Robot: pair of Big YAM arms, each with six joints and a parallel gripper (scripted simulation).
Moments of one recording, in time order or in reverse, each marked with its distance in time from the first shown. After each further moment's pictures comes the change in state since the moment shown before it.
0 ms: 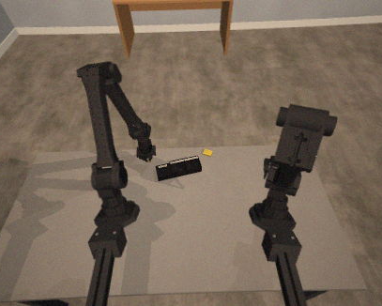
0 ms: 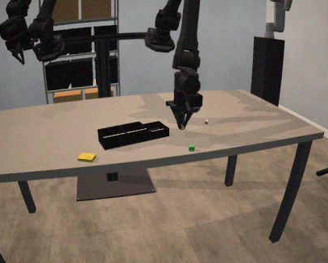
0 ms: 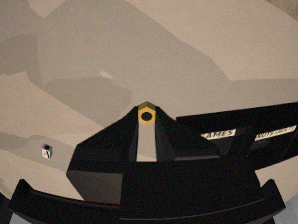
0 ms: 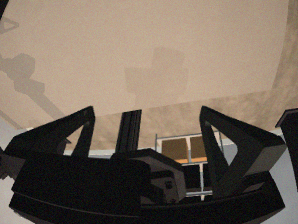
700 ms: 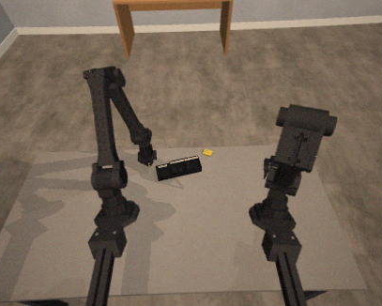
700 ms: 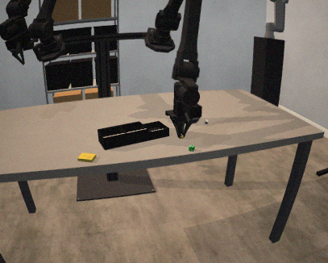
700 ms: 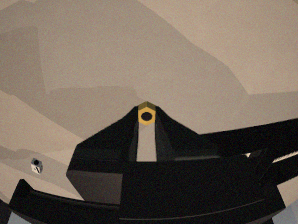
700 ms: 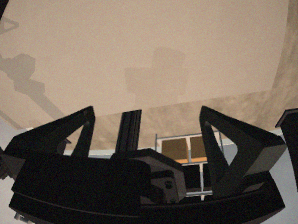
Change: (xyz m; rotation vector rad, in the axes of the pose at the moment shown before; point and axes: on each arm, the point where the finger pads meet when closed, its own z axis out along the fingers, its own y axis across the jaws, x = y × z) left arm 0.004 0.001 0.037 -0.003 0.008 -0.009; right arm 0.000 0.000 0.000 0.000 0.000 0.000
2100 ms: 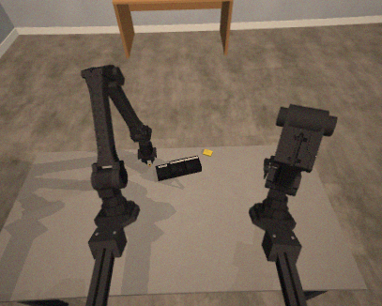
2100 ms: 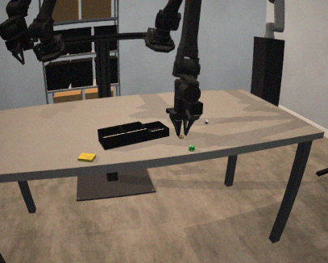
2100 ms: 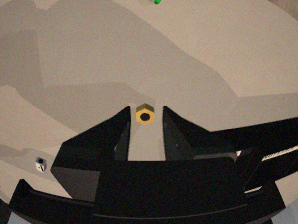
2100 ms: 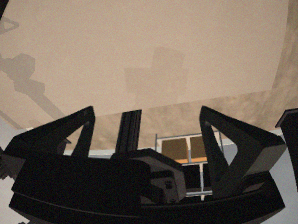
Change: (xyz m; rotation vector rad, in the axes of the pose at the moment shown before) left arm -0.010 -0.002 -0.012 0.003 -0.014 -0.002; right arm 0.000 0.000 0.000 0.000 0.000 0.000
